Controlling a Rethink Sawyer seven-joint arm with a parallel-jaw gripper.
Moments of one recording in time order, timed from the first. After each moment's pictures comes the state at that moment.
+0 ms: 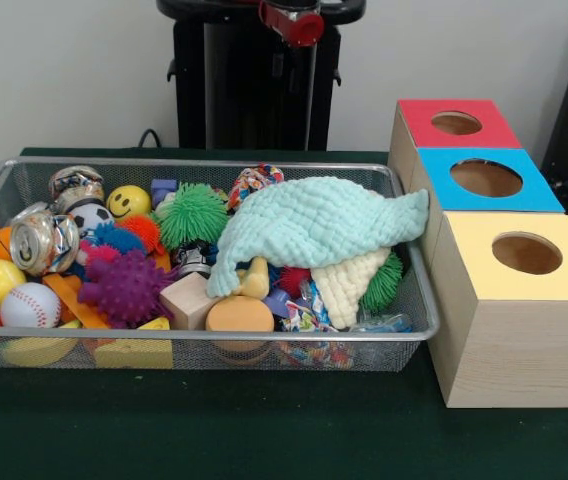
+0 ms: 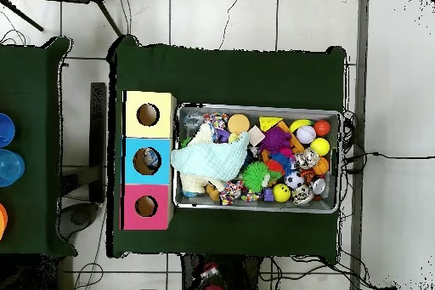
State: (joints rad) arm -0.32 -0.64 -0.20 2.53 -0.29 -0.31 2.65
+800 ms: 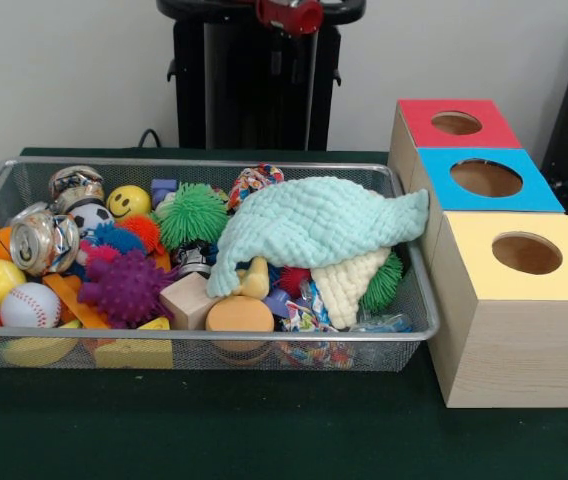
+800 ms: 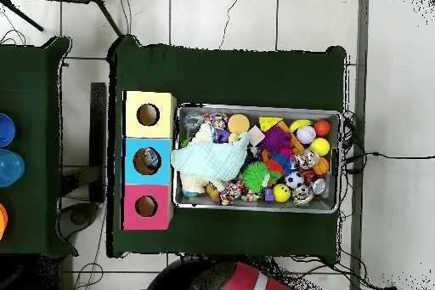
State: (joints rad) arm -0.33 -0.42 -0.31 2.55 -0.45 -0.74 2.65
